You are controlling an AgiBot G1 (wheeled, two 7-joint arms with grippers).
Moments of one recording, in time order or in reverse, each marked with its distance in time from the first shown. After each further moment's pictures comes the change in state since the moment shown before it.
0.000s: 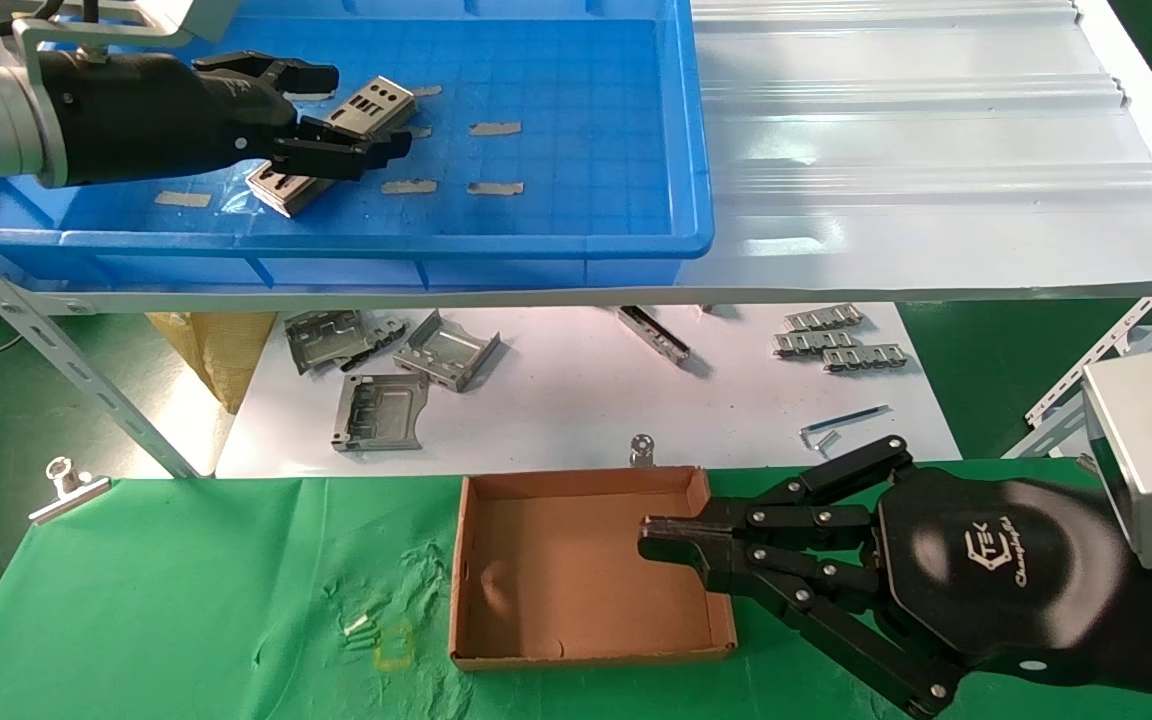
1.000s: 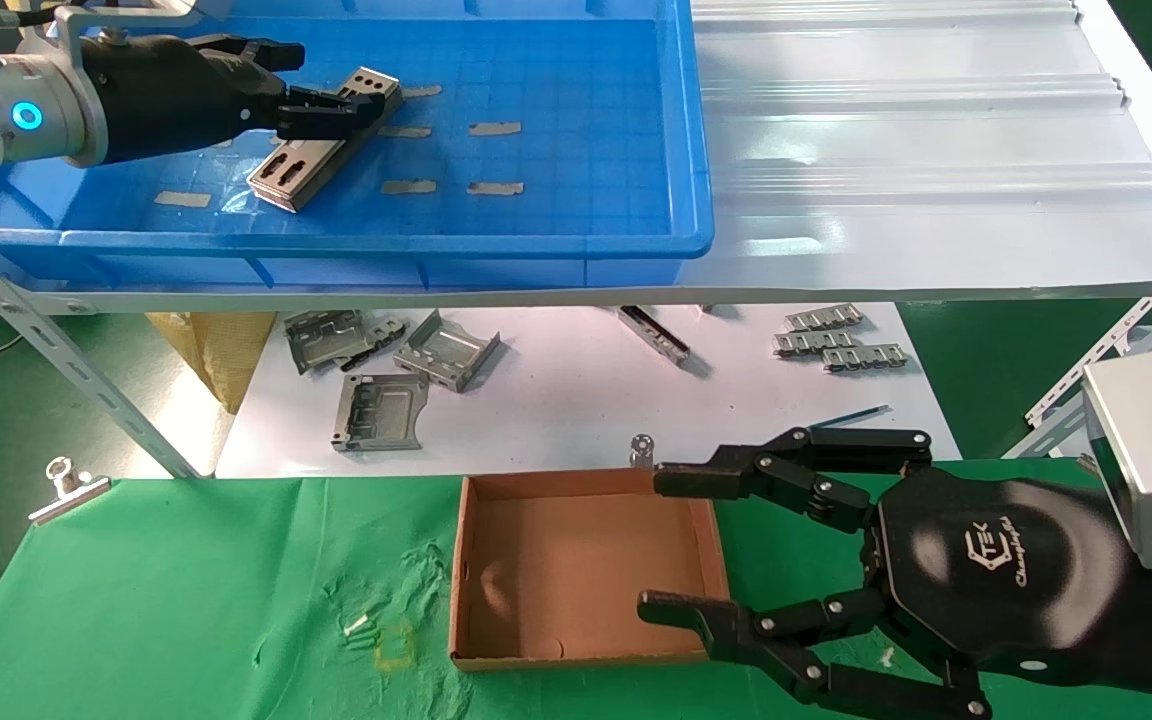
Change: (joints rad) left arm -0.045 0.092 0.001 0.164 0.009 -0.246 0.054; right arm 0.000 0.001 -0.001 0.000 0.001 0.001 -0.001
